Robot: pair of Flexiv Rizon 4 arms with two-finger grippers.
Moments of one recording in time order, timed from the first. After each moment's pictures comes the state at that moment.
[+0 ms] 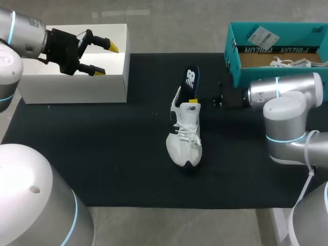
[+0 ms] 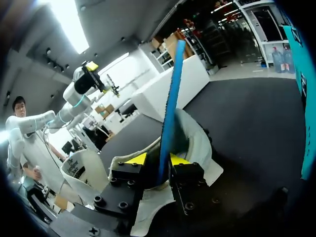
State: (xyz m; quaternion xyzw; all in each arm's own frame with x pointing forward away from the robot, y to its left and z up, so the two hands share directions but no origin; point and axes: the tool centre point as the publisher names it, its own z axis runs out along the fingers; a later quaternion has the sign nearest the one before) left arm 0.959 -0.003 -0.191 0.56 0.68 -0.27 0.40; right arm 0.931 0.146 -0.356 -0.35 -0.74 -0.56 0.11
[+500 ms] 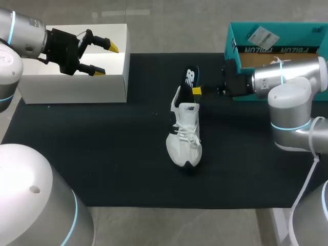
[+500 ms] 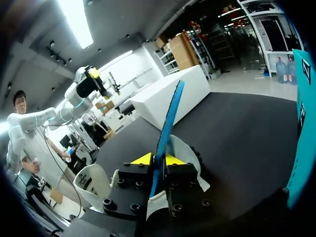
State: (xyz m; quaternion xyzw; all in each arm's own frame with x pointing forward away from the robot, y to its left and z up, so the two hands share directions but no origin) left arm 0.959 -0.003 -0.191 0.56 0.68 -0.27 0.40; right arm 0.953 0.137 -0.329 -0.33 -0.76 -0.56 0.10
